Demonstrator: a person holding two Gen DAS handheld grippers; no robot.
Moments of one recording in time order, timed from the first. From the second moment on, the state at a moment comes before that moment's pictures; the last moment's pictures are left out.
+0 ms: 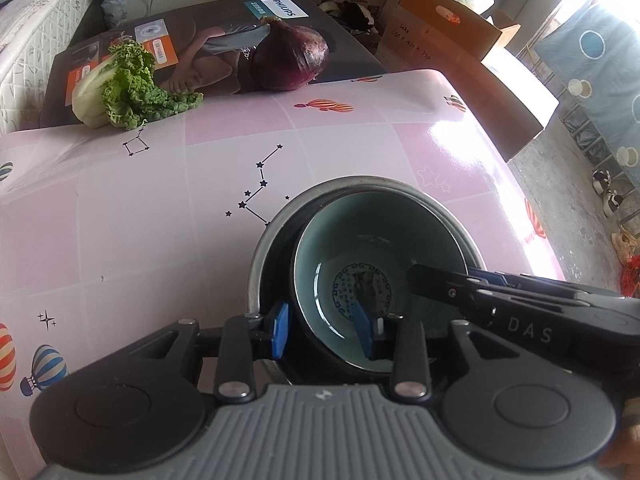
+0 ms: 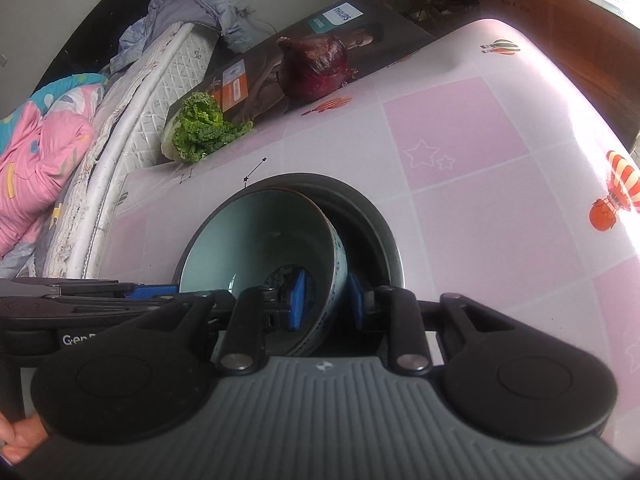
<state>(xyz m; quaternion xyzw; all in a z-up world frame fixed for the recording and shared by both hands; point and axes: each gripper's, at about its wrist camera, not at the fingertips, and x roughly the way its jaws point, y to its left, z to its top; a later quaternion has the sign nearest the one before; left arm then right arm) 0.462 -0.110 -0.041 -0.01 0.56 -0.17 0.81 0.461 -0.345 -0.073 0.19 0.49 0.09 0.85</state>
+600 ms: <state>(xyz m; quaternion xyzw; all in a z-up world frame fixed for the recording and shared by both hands) 0.363 -0.049 0.041 -0.05 0.48 -0.21 0.85 0.378 -0.359 0.016 0.17 0.41 0.11 0.89</state>
